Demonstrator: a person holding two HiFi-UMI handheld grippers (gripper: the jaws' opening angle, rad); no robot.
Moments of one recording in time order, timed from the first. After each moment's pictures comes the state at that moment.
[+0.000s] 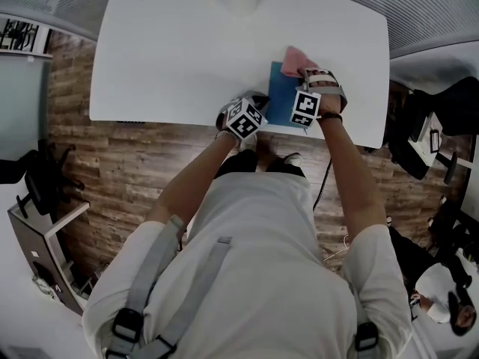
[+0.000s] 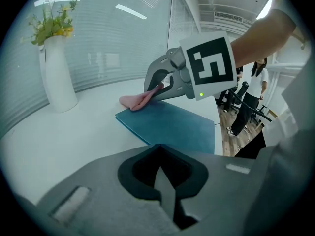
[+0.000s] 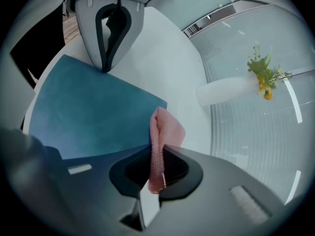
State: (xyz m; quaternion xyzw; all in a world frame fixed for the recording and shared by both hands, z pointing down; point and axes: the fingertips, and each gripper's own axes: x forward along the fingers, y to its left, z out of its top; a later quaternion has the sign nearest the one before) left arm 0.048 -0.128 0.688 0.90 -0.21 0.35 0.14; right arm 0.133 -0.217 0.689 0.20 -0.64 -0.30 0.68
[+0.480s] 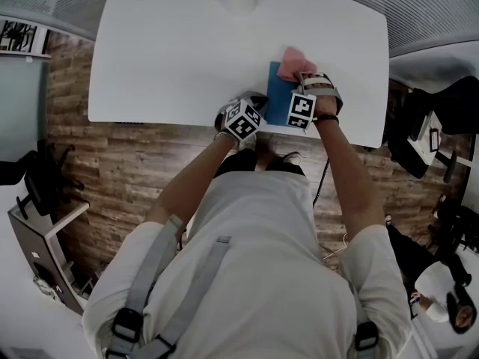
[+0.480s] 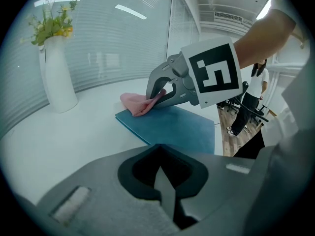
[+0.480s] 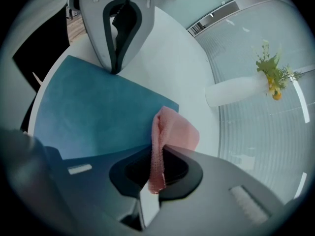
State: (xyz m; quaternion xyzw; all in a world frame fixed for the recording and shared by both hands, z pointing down) left arm 0.047 -0.128 0.688 0.90 -0.21 0.35 0.13; right arm 0.127 -0.202 0.707 0.17 -0.65 -0.28 0.69
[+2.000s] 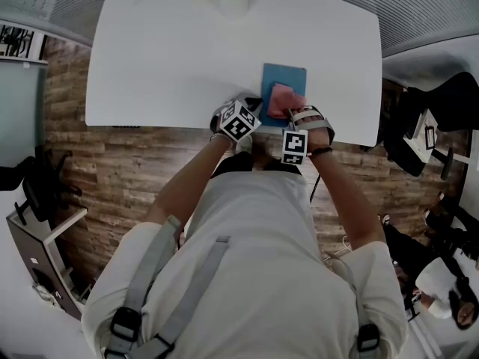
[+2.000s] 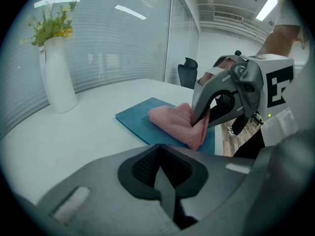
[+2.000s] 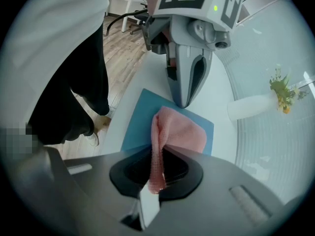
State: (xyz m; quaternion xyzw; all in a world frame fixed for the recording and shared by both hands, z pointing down) left arm 0.047 -0.128 0.689 0.90 -0.21 0.35 0.13; right arm 0.111 -0.076 0.706 0.08 -0.68 -0.25 0.68
